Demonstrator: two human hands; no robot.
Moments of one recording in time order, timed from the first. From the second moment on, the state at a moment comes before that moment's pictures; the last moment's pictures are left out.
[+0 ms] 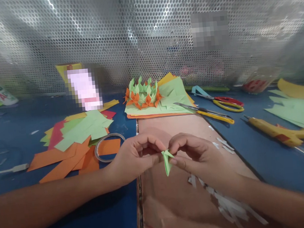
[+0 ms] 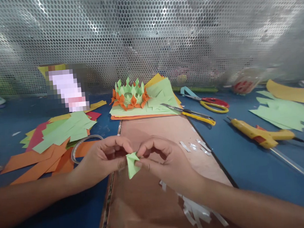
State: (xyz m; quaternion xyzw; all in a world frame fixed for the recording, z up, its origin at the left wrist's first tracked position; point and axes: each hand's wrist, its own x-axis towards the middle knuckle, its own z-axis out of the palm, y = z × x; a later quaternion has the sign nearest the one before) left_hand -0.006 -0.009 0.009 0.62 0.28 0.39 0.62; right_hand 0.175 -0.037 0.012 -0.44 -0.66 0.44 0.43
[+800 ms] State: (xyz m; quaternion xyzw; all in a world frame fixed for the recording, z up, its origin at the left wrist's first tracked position) left_hand -0.013 -0.008 0.008 0.78 0.23 0.39 0.43; right_hand 0.178 -0.033 0.014 -0.37 -0.63 0.55 0.41
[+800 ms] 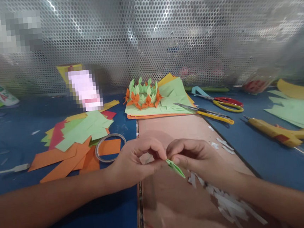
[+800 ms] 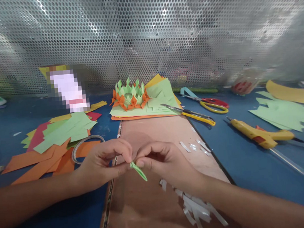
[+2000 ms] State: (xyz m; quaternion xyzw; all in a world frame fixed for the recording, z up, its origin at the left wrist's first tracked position) left_hand -0.007 -0.009 0.006 0.79 0.23 0.35 0.44; right_hand 0.172 -0.037 0.012 -0.36 -0.69 0.40 0.48
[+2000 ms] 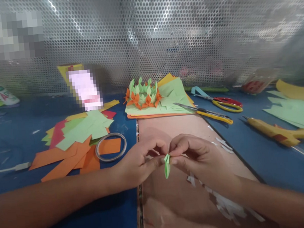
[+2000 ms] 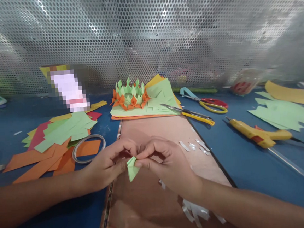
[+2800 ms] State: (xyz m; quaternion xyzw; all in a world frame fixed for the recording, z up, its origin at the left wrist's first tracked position) left_hand -0.015 -0.006 0.008 0.87 0.14 0.37 0.30; right_hand 0.177 -0.030 0.016 -0.30 -0.80 0.33 0.39
